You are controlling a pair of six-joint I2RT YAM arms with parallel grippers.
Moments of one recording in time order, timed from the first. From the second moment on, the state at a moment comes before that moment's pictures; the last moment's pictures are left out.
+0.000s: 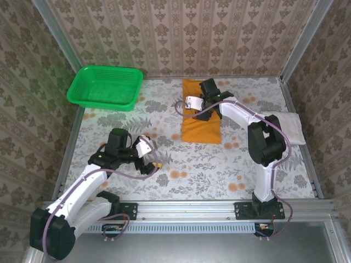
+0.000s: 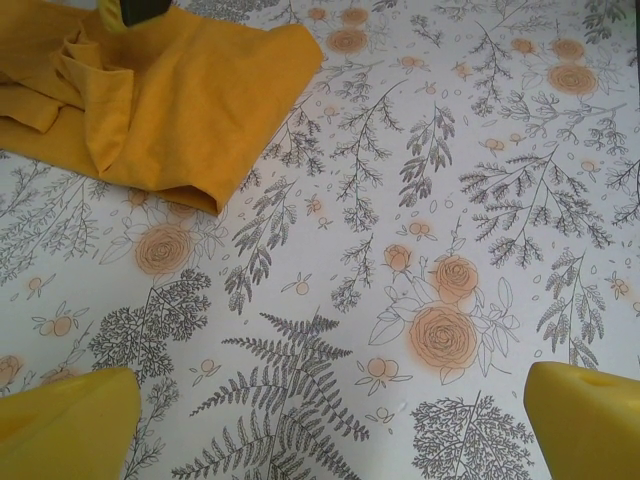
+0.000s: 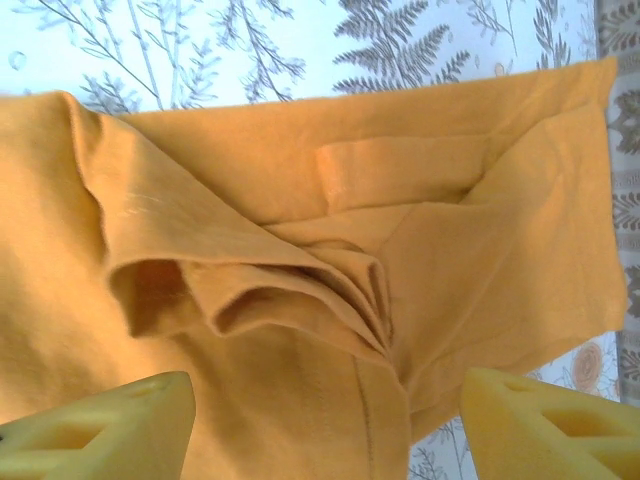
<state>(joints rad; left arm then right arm) -0.43 0.89 0.56 -0.43 0.67 0.61 0.40 1.98 1.55 -0.52 0.01 -1.00</state>
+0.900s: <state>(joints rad) -0.42 0.89 0.56 -0.43 0.67 0.60 0.42 2.22 1.75 -0.33 0.11 -0.89</state>
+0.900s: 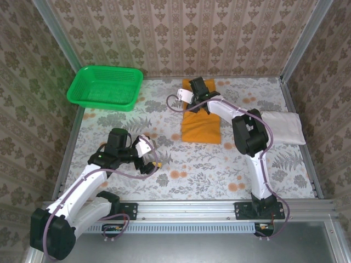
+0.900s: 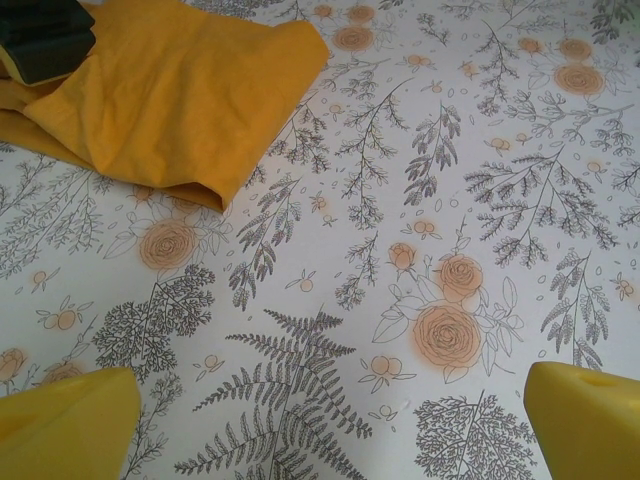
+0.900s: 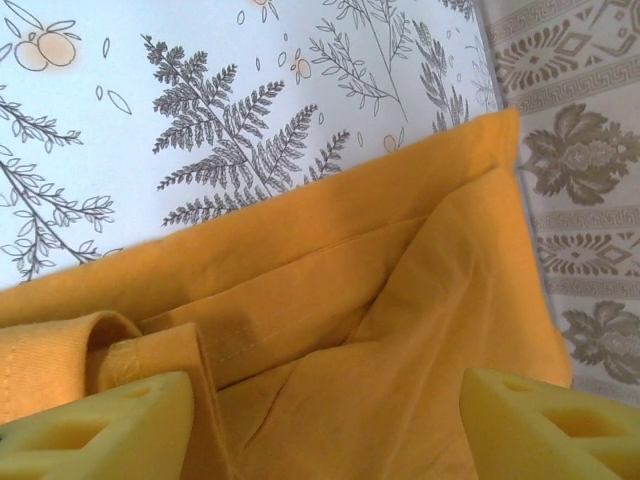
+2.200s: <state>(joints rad) -0.42 0.88 0.56 -0.42 0.67 0.59 0.32 2.01 1.53 -0.42 0.12 -0.23</state>
